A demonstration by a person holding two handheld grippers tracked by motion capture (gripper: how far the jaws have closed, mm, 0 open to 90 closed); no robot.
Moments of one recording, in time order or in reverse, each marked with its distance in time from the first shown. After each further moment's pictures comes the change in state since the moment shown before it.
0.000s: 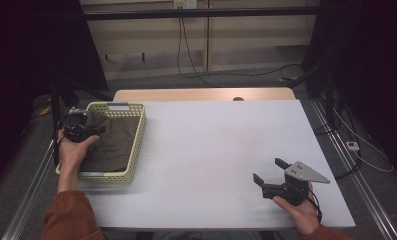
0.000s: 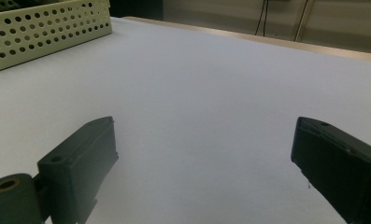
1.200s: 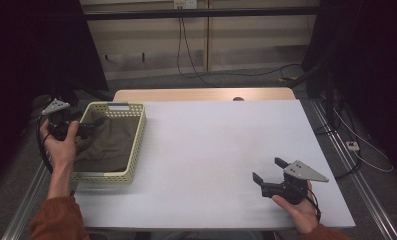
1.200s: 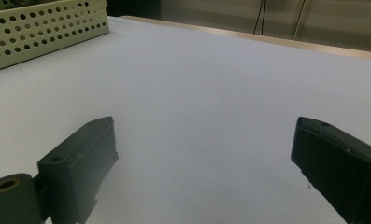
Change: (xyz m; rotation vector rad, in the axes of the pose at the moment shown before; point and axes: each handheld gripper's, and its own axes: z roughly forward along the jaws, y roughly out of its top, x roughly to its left) left arm -0.003 0.012 -0.056 -0.285 -0.168 0.056; right arm 0.000 0.001 0.003 0.004 -0.011 0.009
